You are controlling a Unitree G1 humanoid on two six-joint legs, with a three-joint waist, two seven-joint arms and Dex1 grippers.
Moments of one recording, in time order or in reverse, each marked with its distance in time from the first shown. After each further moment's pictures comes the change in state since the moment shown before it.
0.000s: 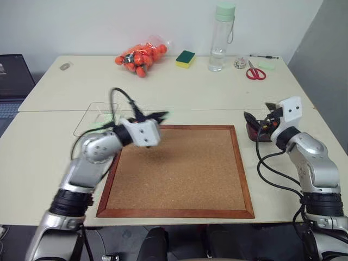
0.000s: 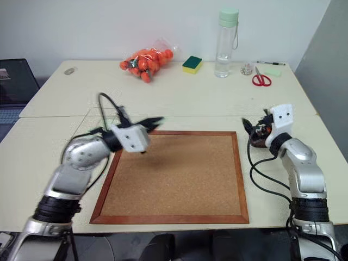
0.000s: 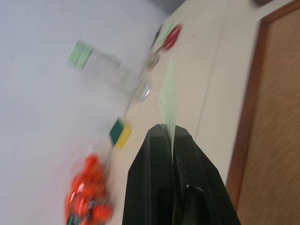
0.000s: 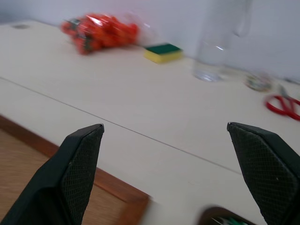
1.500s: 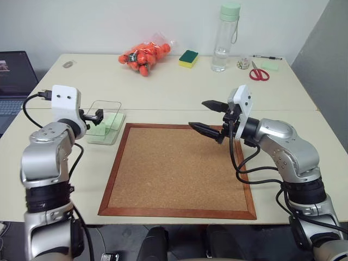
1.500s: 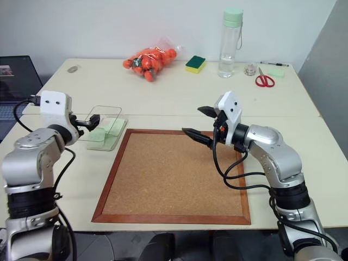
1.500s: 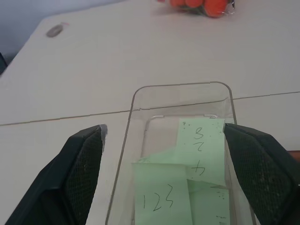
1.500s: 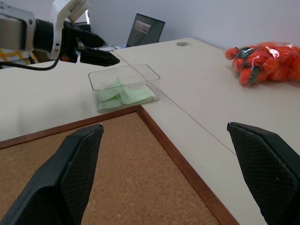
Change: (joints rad) left arm -0.047 -0.008 0.270 -0.059 -0.294 0.952 0.292; right arm -0.179 0.008 0.207 -0.111 0.131 0.198 0.242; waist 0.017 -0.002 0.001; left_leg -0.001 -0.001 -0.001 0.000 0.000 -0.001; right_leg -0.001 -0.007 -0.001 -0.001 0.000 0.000
